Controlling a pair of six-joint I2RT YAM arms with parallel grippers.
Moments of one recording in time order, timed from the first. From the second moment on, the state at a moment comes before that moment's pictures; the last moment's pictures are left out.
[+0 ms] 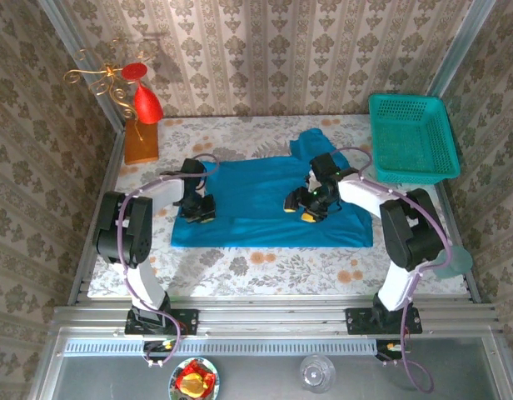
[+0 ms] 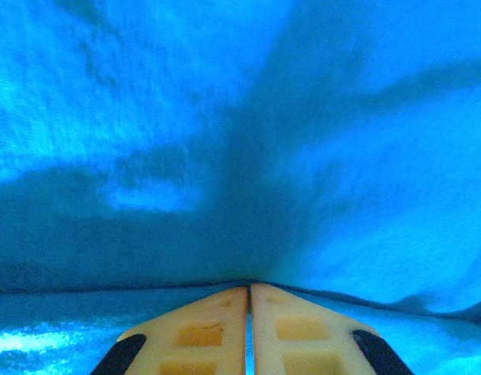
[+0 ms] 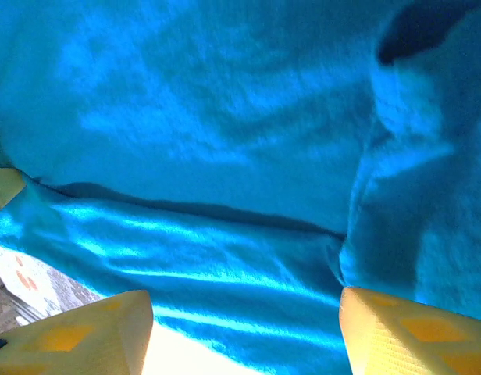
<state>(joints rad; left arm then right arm) -0.30 1.80 1.09 -0.68 0.22 -0.47 0.35 1.80 1.14 -0.56 -0.48 0.66</state>
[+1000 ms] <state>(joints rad) -0.13 1.62 0.89 -0.67 0.19 -0.45 0.07 1.66 1.01 -0.65 -0.32 0.62</state>
